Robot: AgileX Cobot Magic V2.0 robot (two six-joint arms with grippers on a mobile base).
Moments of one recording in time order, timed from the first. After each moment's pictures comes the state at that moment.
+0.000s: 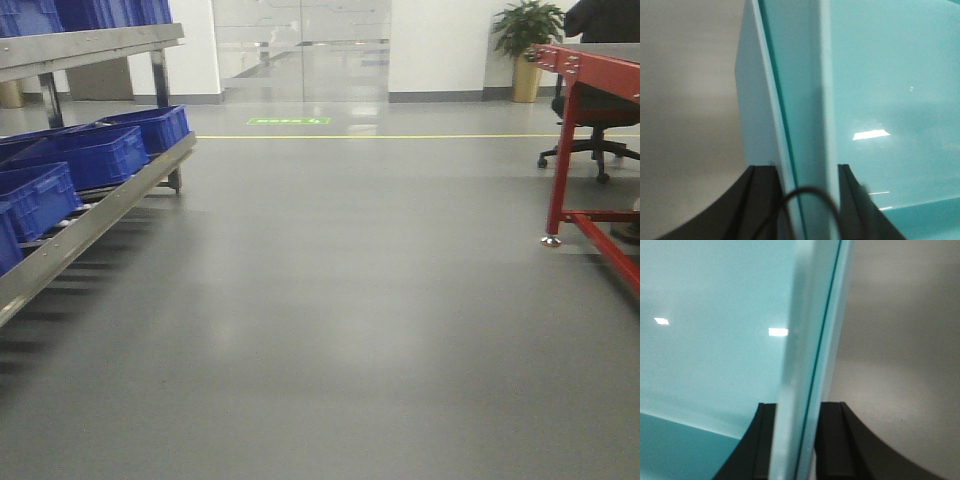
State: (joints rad) left arm -0.40 1.33 -1.63 -0.23 0.75 -0.03; right arm 0.33 1.30 -1.59 0.13 0.94 0.17
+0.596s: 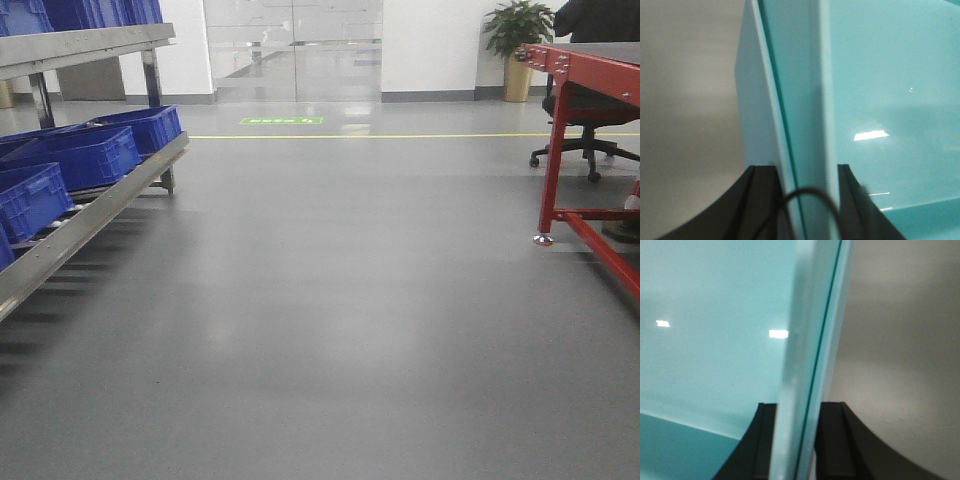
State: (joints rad) left arm -0.40 1.33 -1.63 -0.23 0.75 -0.03; right arm 0.33 1.30 -1.59 0.13 0.94 0.17
